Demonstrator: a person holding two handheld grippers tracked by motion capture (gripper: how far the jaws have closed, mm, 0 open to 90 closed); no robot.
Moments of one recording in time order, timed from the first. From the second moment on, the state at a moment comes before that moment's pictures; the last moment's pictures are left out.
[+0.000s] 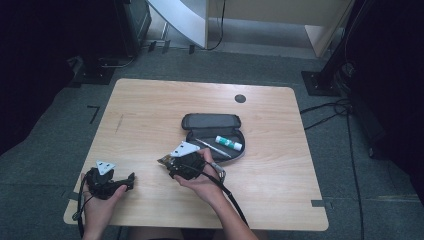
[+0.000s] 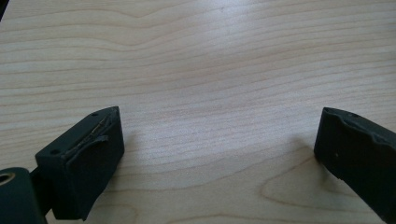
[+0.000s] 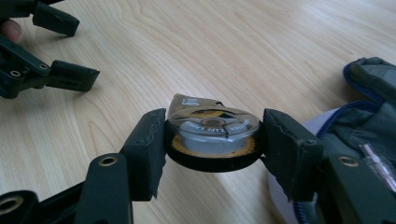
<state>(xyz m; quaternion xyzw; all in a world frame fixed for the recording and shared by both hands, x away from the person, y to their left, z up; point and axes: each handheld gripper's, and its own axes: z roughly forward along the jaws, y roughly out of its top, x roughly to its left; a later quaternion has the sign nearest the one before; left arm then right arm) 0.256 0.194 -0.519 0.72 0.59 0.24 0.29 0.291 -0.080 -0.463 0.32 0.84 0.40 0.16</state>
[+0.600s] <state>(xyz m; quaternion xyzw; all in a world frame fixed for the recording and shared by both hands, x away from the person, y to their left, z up) 0.256 0.194 -0.519 0.72 0.59 0.24 0.28 0.290 -0.111 -0.438 0.34 0.83 0.42 0.17</state>
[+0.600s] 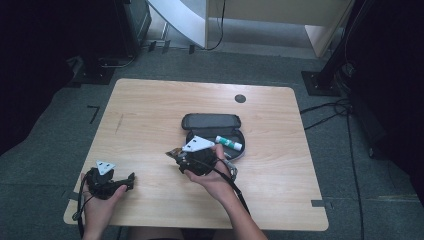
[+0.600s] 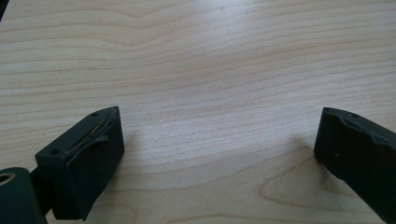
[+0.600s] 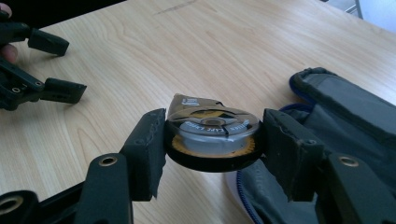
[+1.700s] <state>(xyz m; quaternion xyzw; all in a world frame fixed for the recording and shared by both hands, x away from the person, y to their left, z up) 0.256 0.194 -0.519 0.72 0.59 0.24 0.29 0.306 -0.182 -0.450 0.41 0.79 0.40 0.20</state>
